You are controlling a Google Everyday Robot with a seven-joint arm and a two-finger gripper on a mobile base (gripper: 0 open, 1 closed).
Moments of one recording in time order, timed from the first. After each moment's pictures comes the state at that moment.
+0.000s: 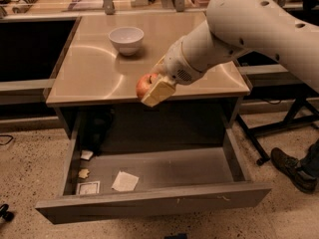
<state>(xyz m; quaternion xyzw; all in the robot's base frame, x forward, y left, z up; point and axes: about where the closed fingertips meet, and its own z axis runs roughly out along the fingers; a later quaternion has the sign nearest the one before) 0.569 0.003 0.880 -0.61 0.71 0.13 0.34</state>
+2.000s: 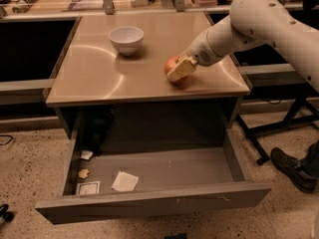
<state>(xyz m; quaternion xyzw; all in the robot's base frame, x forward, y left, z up) 0.695 -0.079 0.853 -0.50 0.78 0.13 0.36</state>
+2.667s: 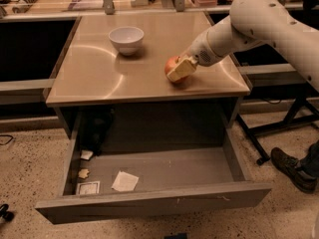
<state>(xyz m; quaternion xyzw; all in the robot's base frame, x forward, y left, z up) 0.695 -0.079 0.853 -0.50 0.78 0.13 0.36</state>
